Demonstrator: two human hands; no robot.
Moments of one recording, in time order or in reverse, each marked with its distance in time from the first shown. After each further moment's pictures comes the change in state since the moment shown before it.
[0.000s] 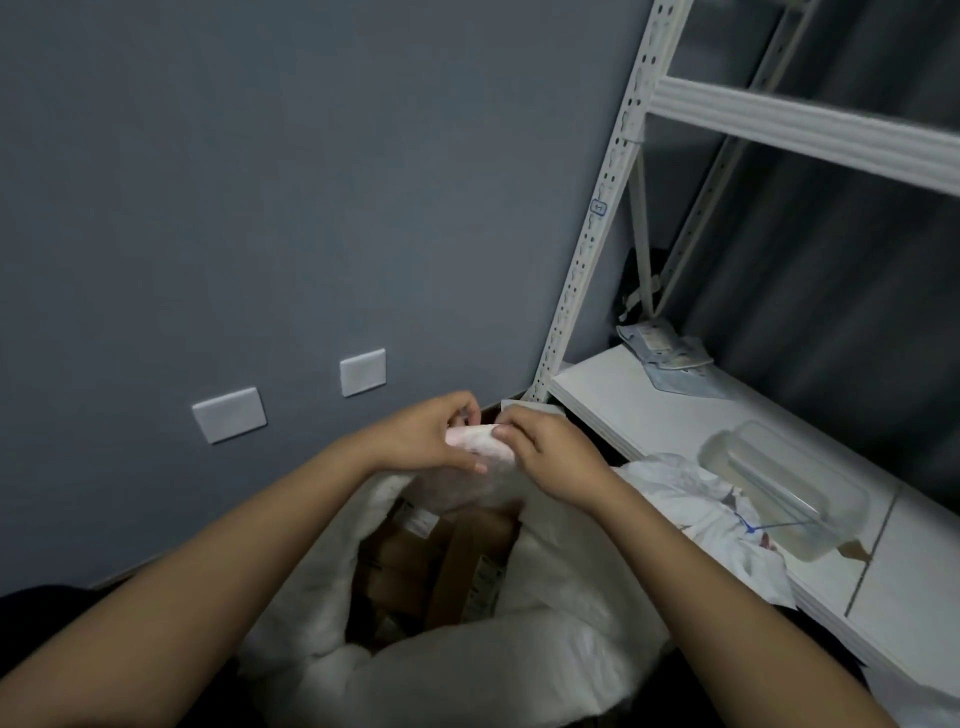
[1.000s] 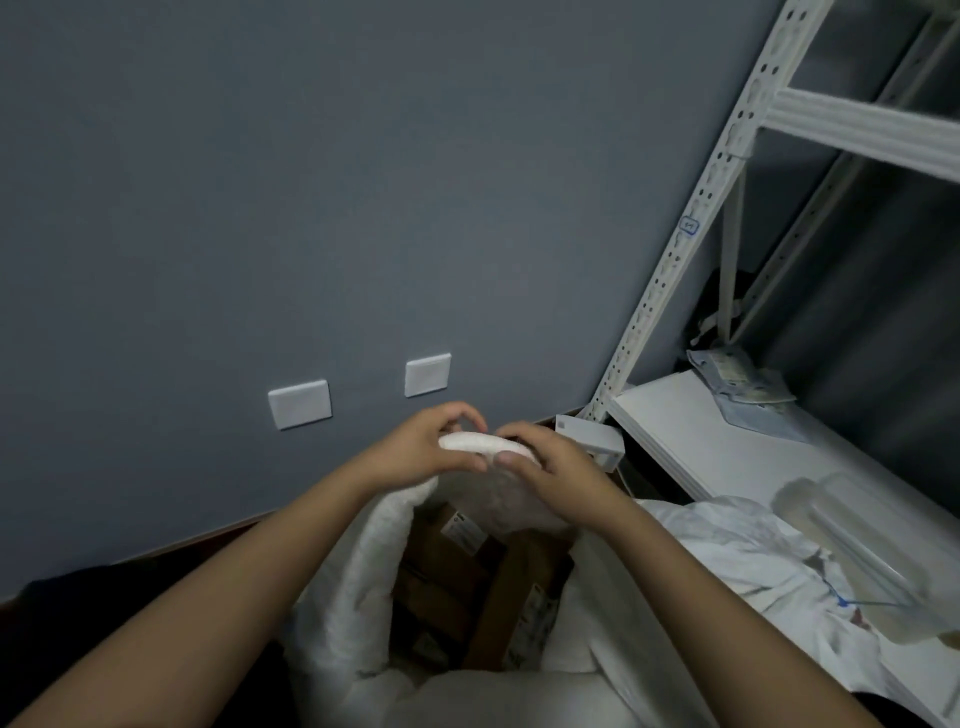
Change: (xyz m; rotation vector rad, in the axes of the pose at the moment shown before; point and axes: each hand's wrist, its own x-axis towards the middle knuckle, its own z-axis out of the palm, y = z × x) left_hand -0.040 -0.052 -0.018 -0.323 0.207 -0.084; right_hand 0.042 -0.017 0.048 0.100 -0.141 -0.108
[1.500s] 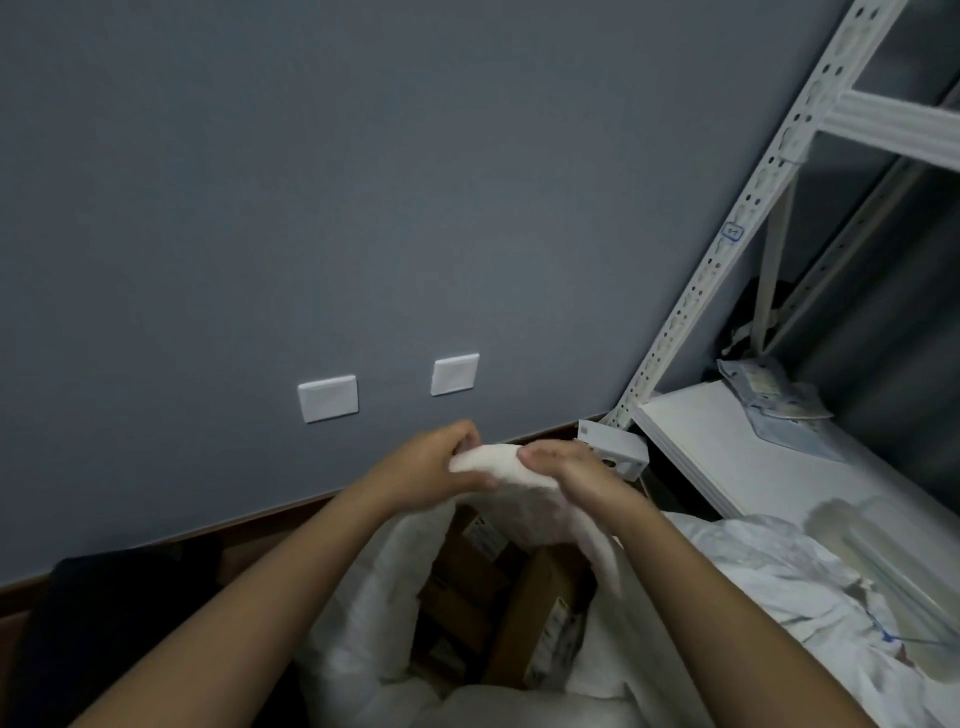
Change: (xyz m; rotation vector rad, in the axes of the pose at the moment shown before) left_hand -0.020 -0.023 -0.007 0.254 0.049 -0.143; right_hand 0.023 -0.011 0.013 0.527 -0.114 0.368
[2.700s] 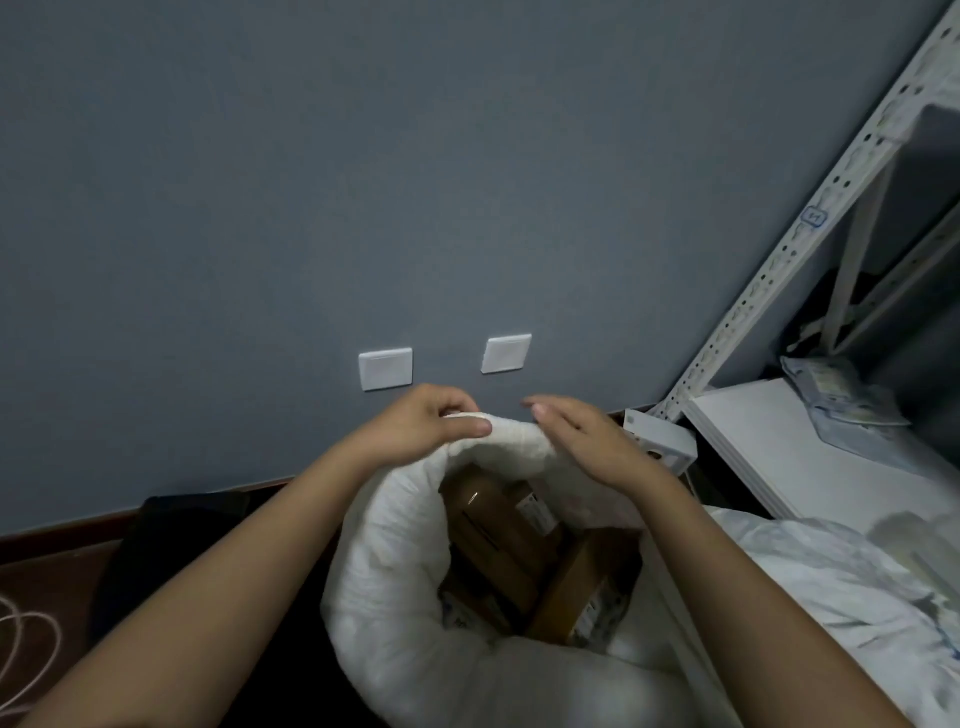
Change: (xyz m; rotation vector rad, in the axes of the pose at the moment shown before) left_hand -0.043 -0.008 -0.047 -0.309 0.096 -0.110; right_hand 0.010 -0.019 0.028 -0.494 -0.025 -0.274
